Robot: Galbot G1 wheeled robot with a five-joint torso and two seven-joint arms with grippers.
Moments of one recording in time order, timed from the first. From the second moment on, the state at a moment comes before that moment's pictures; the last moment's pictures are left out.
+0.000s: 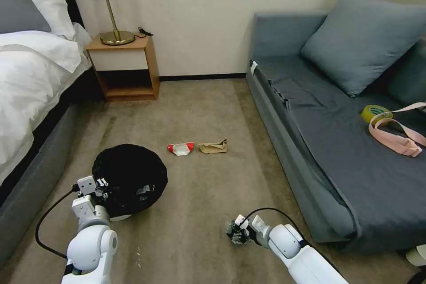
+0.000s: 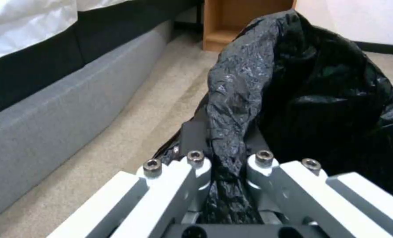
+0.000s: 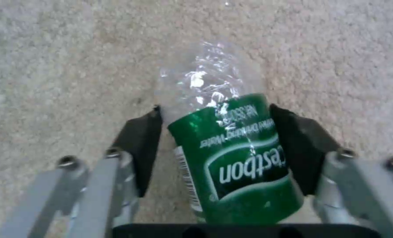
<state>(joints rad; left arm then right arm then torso) 1.37 -1.44 -0.72 -1.89 -0.23 0.24 -0.31 -1.06 1.21 0.02 1.32 -0.14 -0.34 -0.49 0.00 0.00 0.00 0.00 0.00</state>
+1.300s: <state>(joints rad) 1.40 -1.44 -0.71 -1.90 -0.20 0.20 -0.31 -0.68 1.37 -0.18 1.42 0.24 -0.18 -0.25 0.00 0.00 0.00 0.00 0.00</state>
